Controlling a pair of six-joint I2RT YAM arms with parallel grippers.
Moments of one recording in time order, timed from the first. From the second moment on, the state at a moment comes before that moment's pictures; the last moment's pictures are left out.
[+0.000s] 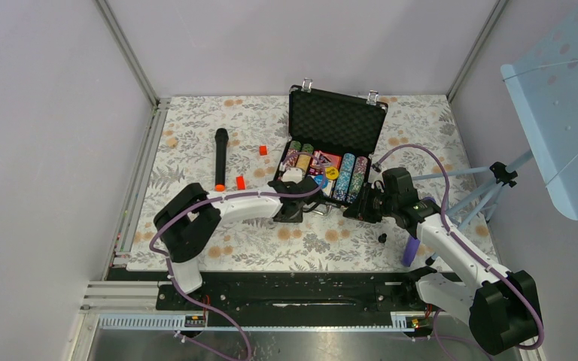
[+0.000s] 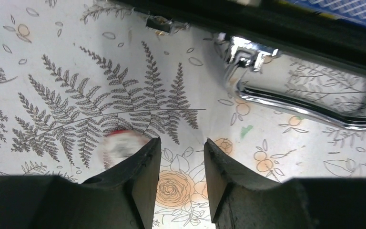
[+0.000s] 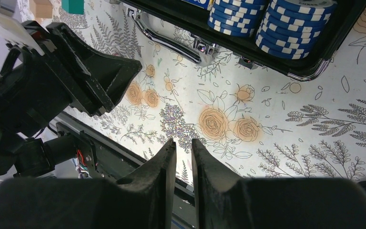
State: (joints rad) left arm -0.96 1.80 1.13 -0.61 -0.43 -0.89; right arm 0.36 1.03 0.59 -0.38 -0.39 0.63
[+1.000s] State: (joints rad) left arm -0.70 1.48 0.80 -0.61 -0.46 -0.89; right arm 0.36 1.05 0.59 -0.38 -0.41 0.63
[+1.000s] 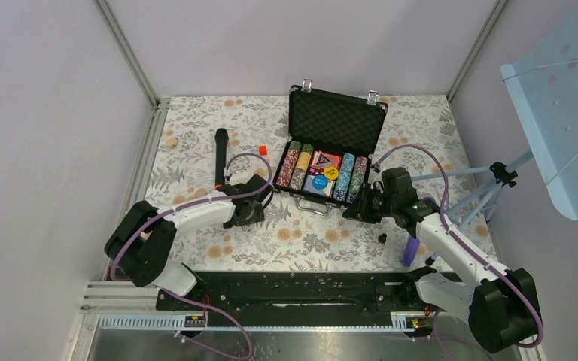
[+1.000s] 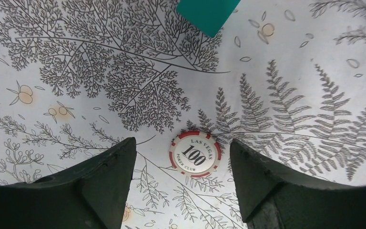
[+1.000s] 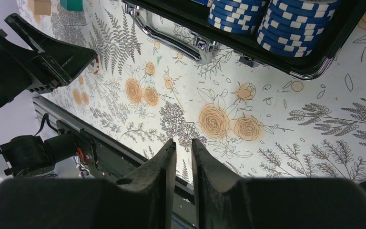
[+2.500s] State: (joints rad) left arm -0.75 1.43 0.68 -0.47 -0.46 -0.92; right arm 0.36 1.05 0.58 -0.35 -0.41 0.65
